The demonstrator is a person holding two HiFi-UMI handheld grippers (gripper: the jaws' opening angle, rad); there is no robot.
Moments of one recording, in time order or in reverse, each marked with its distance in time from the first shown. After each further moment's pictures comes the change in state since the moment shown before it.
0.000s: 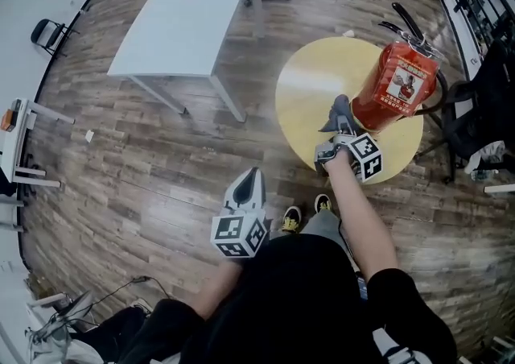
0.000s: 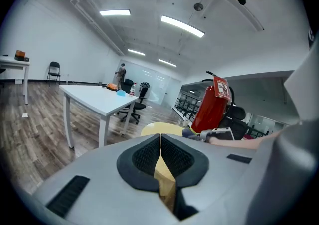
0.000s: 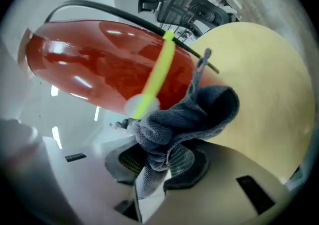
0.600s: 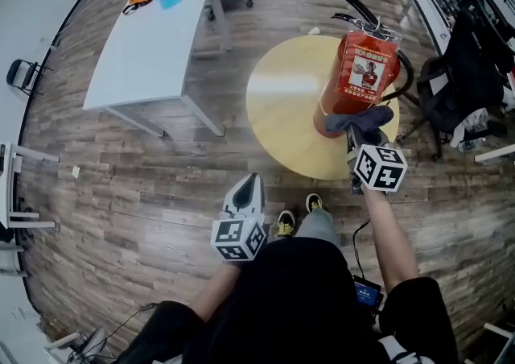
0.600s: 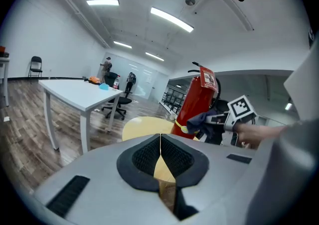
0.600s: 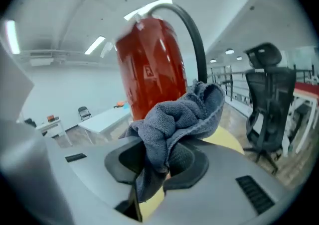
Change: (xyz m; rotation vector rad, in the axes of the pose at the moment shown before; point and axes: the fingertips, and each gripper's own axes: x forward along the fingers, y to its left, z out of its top) left arm 0.029 -0.038 -0.020 0.056 0.071 -0.161; right arm -0.091 0.059 0.083 -1.120 0.086 0.051
